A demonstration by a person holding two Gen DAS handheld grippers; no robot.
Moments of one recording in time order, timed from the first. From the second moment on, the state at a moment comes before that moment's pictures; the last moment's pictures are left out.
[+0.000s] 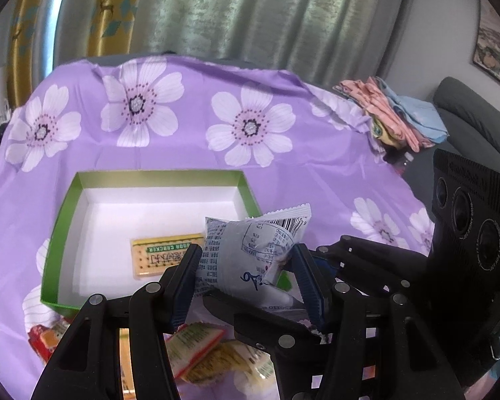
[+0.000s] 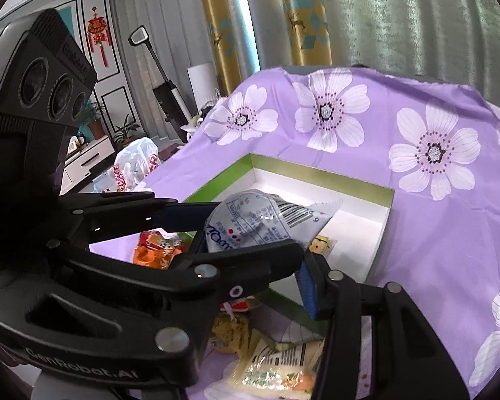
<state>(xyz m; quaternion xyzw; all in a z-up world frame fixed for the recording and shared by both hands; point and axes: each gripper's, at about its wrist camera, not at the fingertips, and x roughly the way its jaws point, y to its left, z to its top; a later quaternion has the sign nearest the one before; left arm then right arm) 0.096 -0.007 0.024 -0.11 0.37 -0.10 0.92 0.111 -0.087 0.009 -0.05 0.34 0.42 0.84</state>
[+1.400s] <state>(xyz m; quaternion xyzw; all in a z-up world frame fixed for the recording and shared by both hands) 0.016 0.022 -0.007 -0.22 0.42 -0.05 0.88 0.068 -0.167 -0.036 -0.05 0.41 0.33 0.85</state>
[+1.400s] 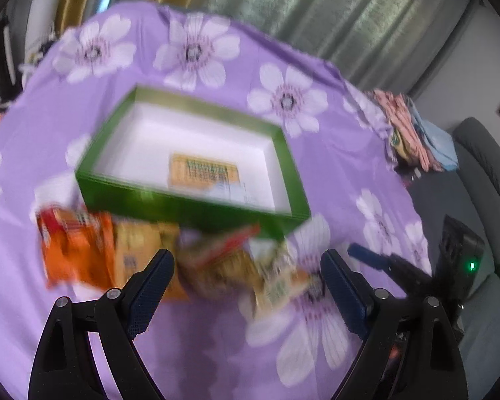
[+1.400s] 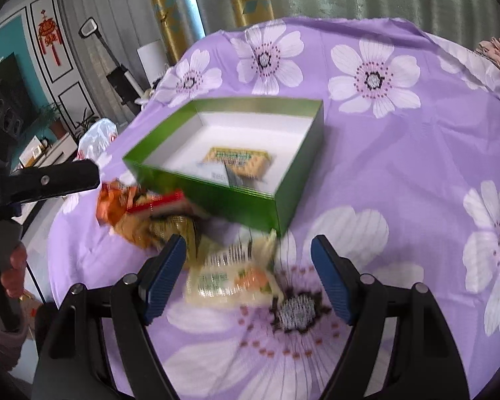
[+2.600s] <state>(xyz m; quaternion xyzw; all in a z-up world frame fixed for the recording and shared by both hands) 0.055 -0.027 -0.098 -0.31 0.50 -0.06 0.81 0.083 -0.144 -0.097 -0.09 0.45 0.41 0.79</state>
